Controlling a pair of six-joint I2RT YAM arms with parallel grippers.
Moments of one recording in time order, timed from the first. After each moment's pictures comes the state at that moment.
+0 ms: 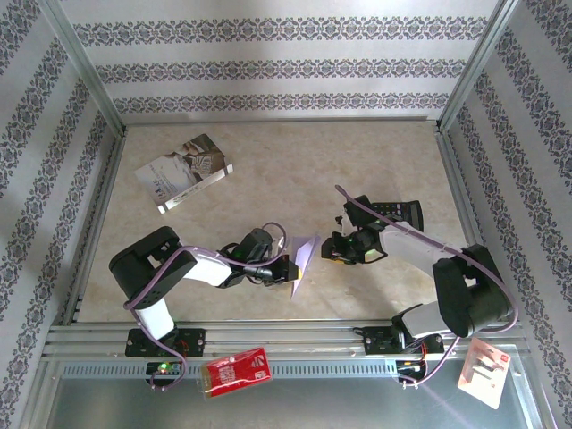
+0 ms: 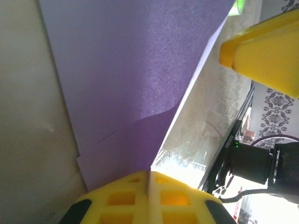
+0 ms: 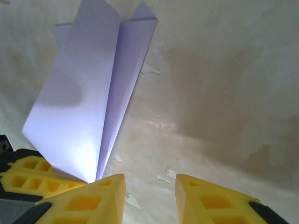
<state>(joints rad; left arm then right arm) -0.80 1.74 0.55 0.50 0.55 -1.04 0.41 1.42 0.70 -0.53 -0.46 0.57</state>
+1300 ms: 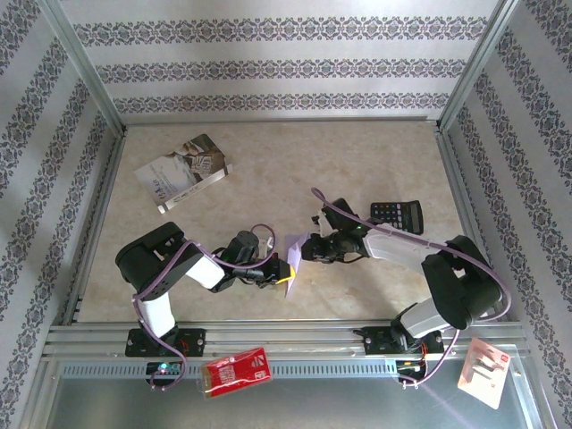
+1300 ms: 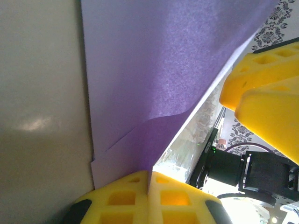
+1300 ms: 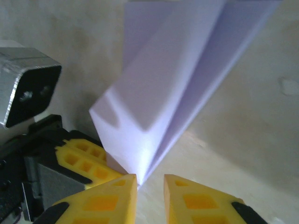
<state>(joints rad) -0.73 1.80 0.44 0.76 0.63 -1.18 0.58 1.50 0.73 -0.32 -0.49 0.64</state>
